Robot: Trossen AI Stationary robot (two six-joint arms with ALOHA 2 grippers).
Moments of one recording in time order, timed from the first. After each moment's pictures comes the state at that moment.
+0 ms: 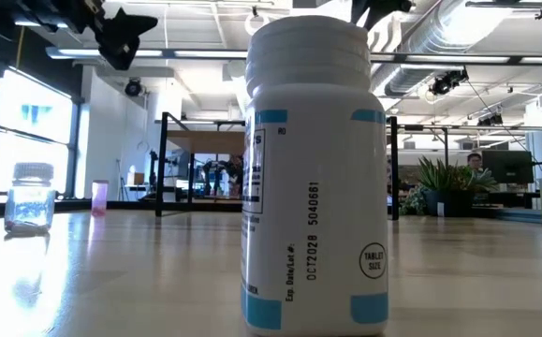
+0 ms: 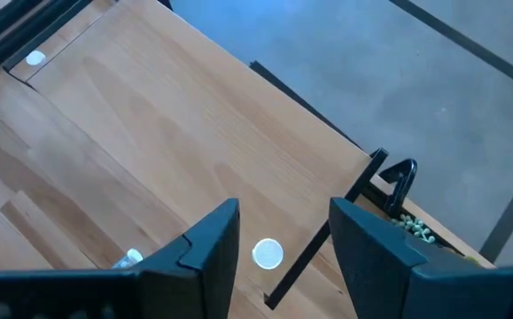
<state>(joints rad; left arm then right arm) 0.15 0.58 0.42 0.02 0.23 -0.24 -0.50 1.72 2.34 -1.57 0.19 0.29</state>
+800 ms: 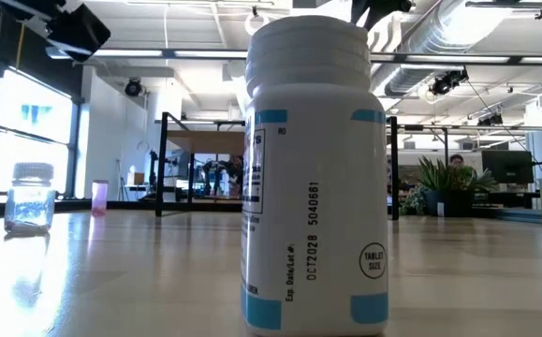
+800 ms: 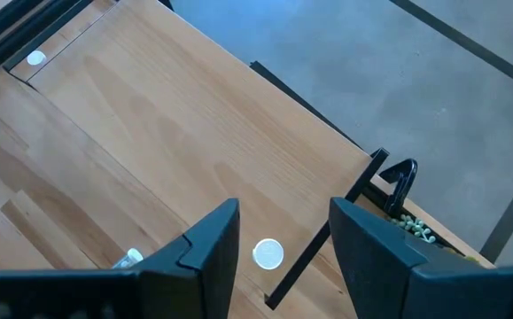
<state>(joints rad) -0.20 0.72 0.71 -0.70 -0.05 -0.21 -0.50 1.72 2.34 -1.57 0.19 0.29</state>
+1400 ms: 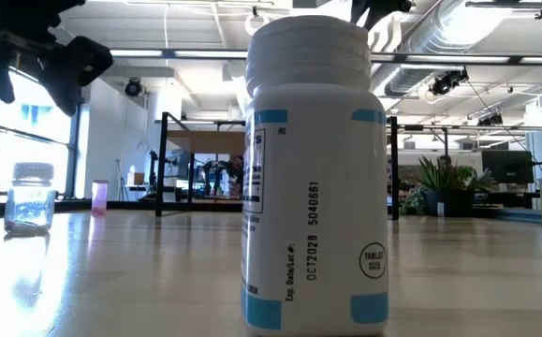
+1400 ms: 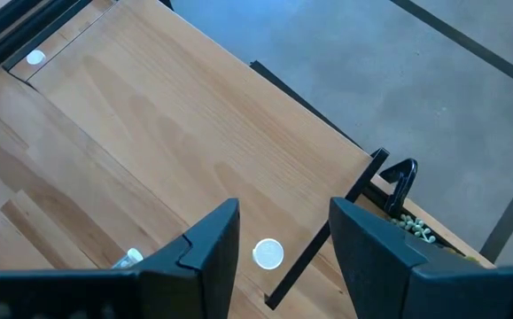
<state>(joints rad) -0.34 1.04 0.71 -0.75 -0.13 -0.09 -0.50 1.72 2.34 -1.57 0.18 0.29</state>
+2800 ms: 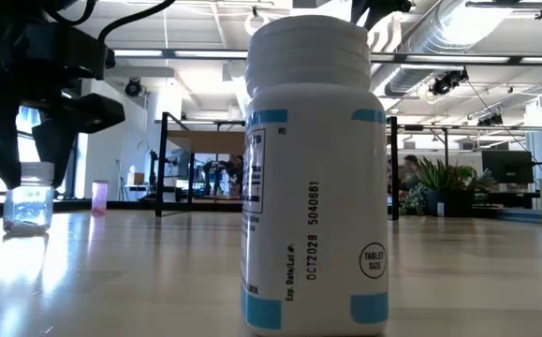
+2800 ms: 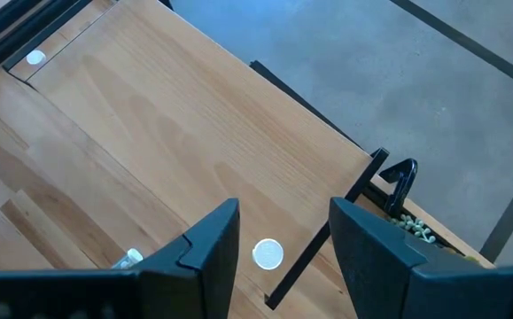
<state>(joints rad) -0.30 1.36 0.71 -0.66 -0.07 -0.09 -0.50 1.72 2.34 -1.57 0.18 0.29</state>
